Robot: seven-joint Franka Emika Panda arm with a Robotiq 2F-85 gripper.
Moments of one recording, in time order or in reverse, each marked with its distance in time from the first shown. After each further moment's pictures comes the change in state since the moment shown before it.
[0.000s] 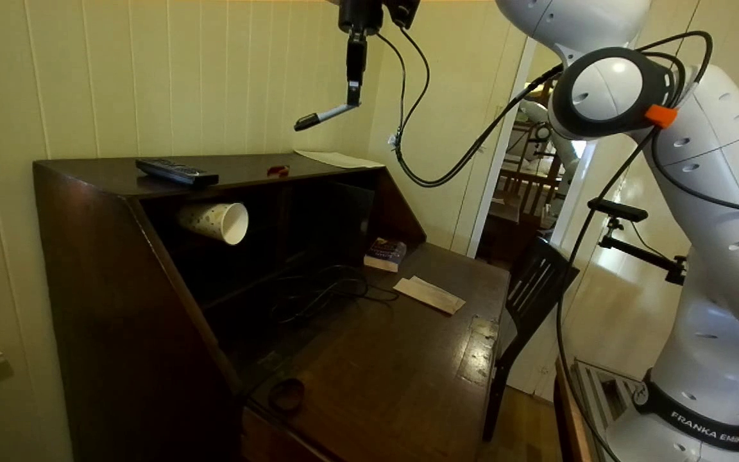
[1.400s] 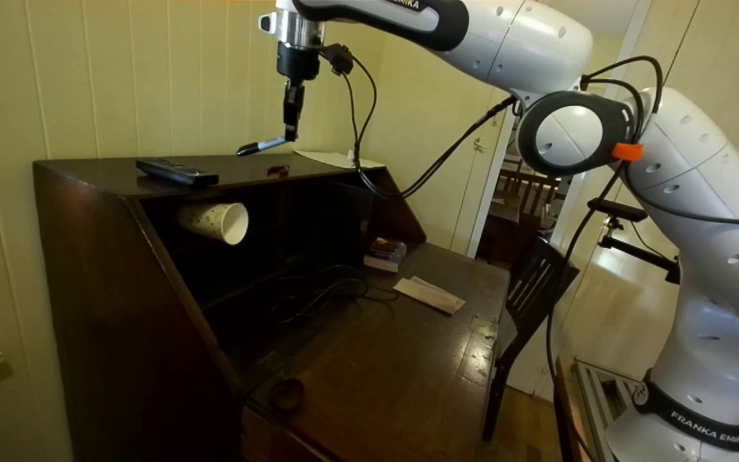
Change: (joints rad) arm 0.119 0.190 -0.078 0.001 -0.211 0.453 -0.086
